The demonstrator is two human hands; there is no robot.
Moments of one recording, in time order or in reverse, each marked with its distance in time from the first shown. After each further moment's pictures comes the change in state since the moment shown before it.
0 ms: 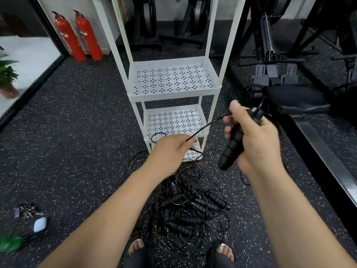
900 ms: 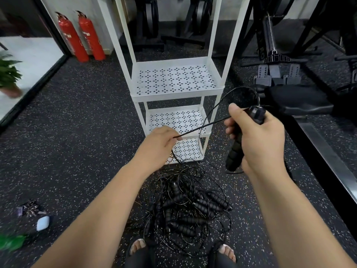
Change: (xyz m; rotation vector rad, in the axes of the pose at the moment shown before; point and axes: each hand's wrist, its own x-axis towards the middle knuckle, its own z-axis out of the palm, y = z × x) left_hand 0.013 -0.046 -0.022 0.227 0.047 0.084; right_hand -0.010 -0.006 0.008 -0.223 0.051 -0.132
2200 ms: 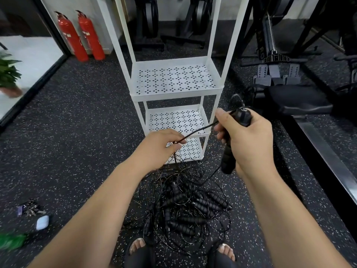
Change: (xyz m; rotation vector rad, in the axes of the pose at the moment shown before) left_hand -0.002 0.006 -0.010 -0.067 -0.085 0.025; right_hand -0.004 0.008 0.007 -0.110 -0.091 -0.047
